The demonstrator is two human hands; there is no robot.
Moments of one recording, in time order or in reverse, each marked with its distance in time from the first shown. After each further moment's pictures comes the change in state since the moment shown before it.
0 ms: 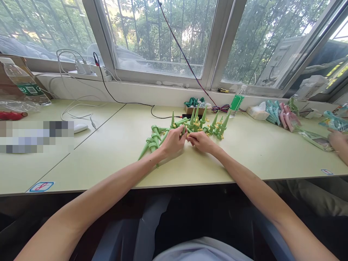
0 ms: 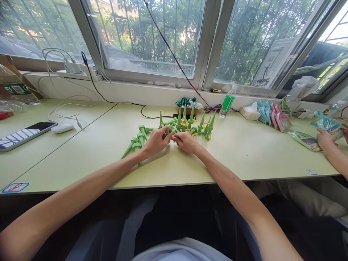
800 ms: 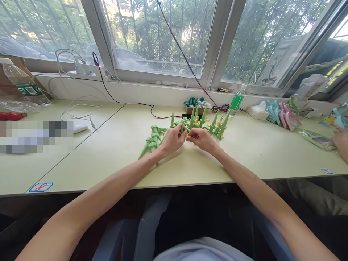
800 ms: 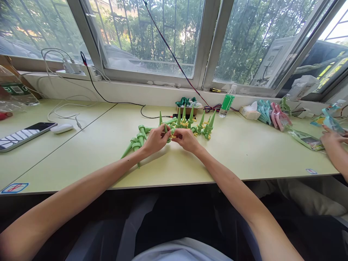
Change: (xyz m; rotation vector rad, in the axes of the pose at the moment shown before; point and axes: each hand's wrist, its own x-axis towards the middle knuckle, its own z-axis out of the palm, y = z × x) left_hand 0.003 -0.004 0.000 -0.014 0.039 -0.056; right_hand 0.000 -0.012 -0.003 0.077 0.171 0.055
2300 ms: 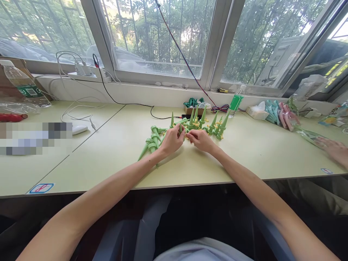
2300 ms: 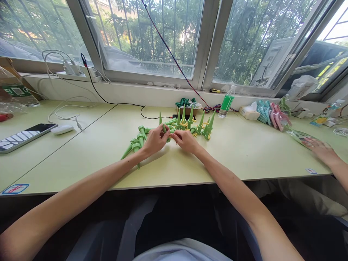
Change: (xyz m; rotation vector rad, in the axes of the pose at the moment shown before) left_hand -0.001 -0.001 0.001 -0.018 0.045 -0.022; right_hand 0.000 0.005 0.003 -0.001 -0.047 -0.025
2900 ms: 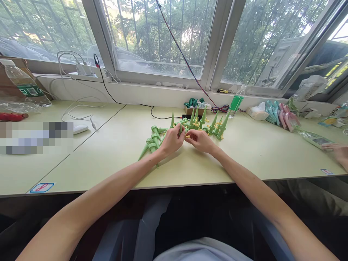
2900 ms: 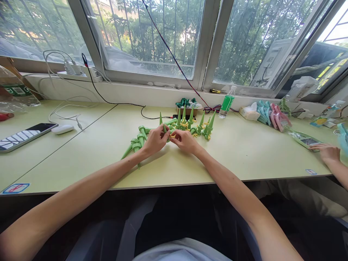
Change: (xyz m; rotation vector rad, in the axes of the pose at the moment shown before) left_hand 0.000 0.000 0.000 0.011 0.004 0.001; right_hand 0.000 -0.003 0.000 -0.027 -0.011 -0.024
